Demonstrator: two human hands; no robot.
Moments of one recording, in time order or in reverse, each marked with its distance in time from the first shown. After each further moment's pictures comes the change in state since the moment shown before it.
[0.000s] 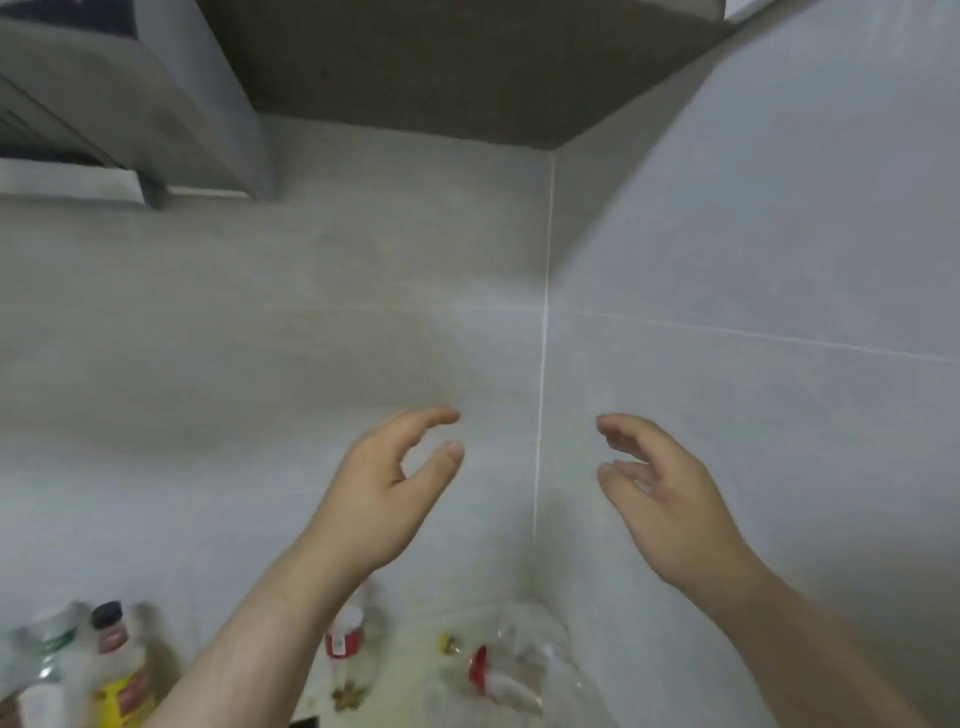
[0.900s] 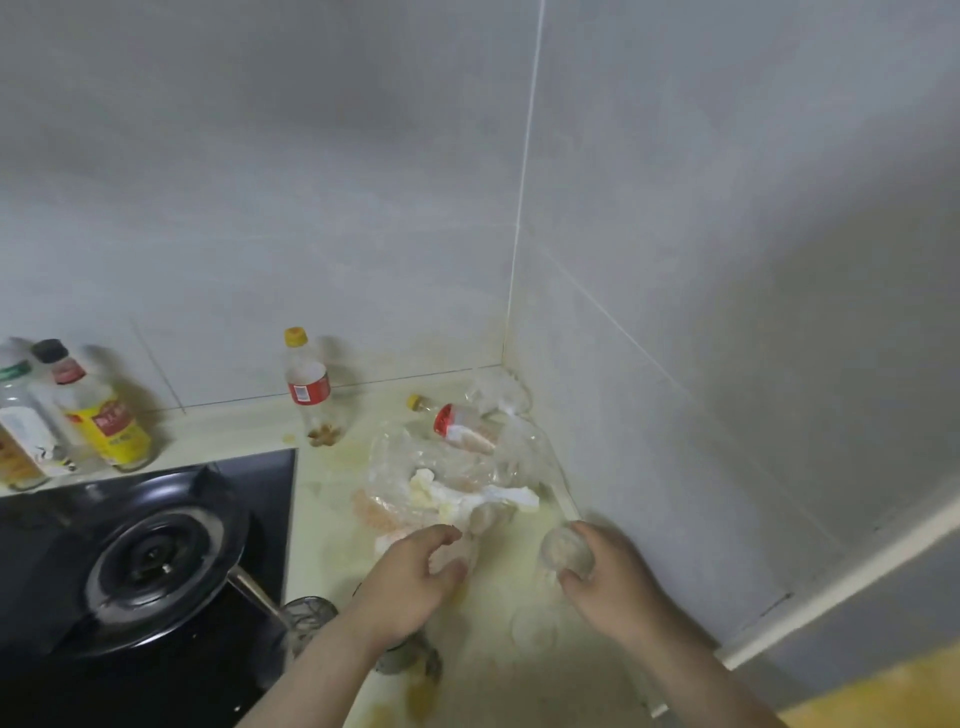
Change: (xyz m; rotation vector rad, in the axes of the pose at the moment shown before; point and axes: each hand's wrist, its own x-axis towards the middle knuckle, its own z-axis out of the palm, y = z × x) left_hand -0.249 -0.151 0.196 0.074 -0.568 -0.720; right_hand -0.223 0.270 0.040 -0.495 -0.587 0.593
